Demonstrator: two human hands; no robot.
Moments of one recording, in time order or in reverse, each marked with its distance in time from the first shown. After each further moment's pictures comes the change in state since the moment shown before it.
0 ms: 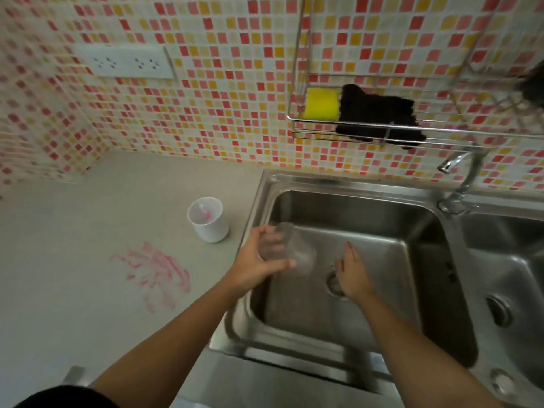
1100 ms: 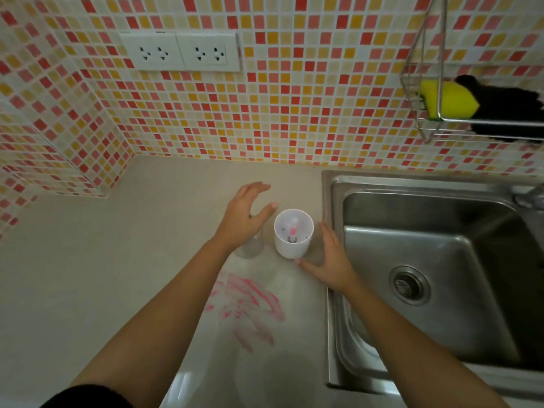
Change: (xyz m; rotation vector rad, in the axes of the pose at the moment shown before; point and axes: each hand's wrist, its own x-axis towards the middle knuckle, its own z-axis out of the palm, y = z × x) left_hand 0.090 -0.005 -0.246 0.579 0.112 0.306; right_hand 0.032 -0.206 0.136 0.182 -0.035 -0.188
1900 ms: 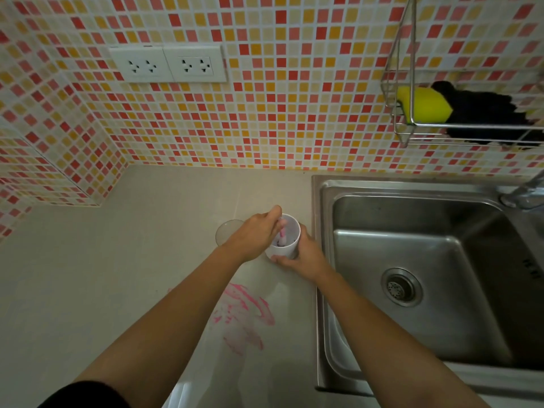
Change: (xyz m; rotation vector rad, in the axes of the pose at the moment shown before) left_hand -0.002 0.037 0.030 0.258 -0.364 0.073; right_hand 0.017 -0.026 0.007 0.223 -0.044 0.011
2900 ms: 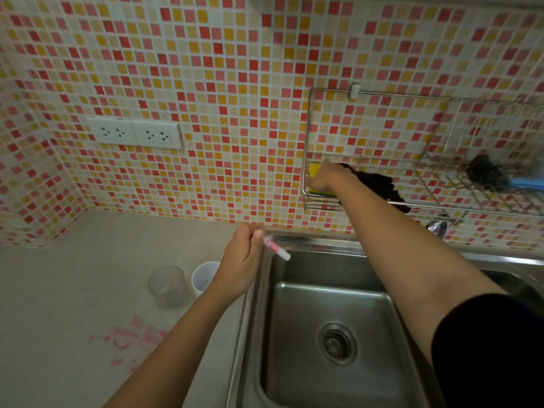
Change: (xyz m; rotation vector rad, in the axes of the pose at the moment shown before) left_hand 0.002 0.172 0.006 -0.569 0.513 0.090; right_hand 0.068 -0.153 -0.296 -0.868 0.146 0.292
